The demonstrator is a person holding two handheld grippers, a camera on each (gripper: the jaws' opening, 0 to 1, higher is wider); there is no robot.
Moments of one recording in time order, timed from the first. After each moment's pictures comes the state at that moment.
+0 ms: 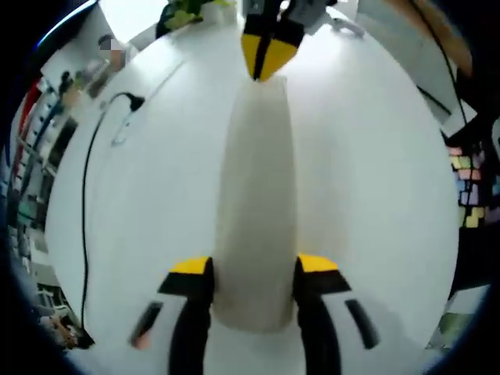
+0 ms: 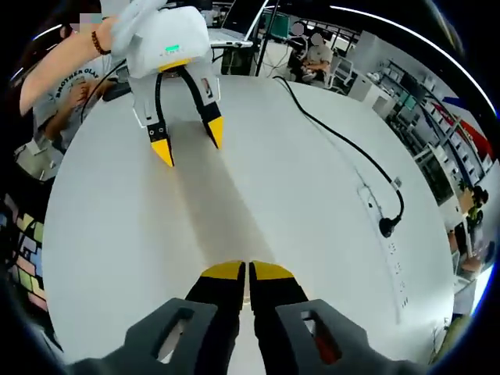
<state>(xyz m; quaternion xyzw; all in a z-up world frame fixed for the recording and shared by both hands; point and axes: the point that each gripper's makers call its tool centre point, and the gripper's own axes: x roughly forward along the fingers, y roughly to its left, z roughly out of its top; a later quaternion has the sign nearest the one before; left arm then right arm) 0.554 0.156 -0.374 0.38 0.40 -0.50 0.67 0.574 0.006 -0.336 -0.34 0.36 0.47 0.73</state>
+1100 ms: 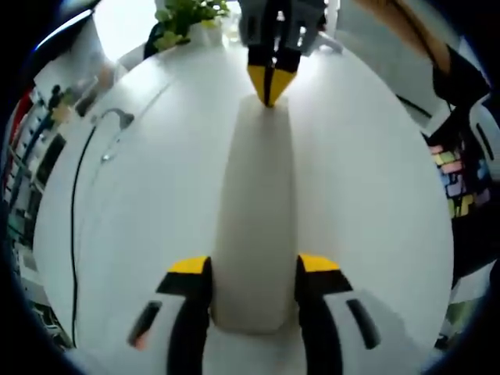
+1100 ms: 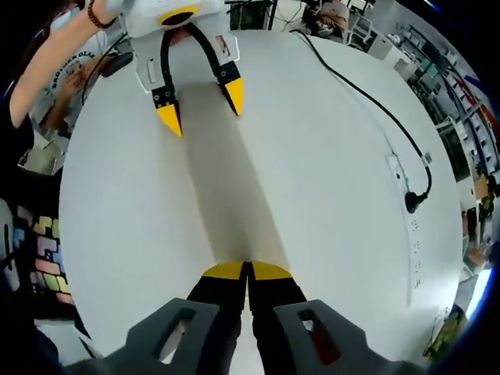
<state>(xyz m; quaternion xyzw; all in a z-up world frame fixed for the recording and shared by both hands) 0.559 0.148 -0.374 0.35 0.36 -0.56 0.66 0.562 0.001 -0.350 -0.37 0.49 0.44 0.66</state>
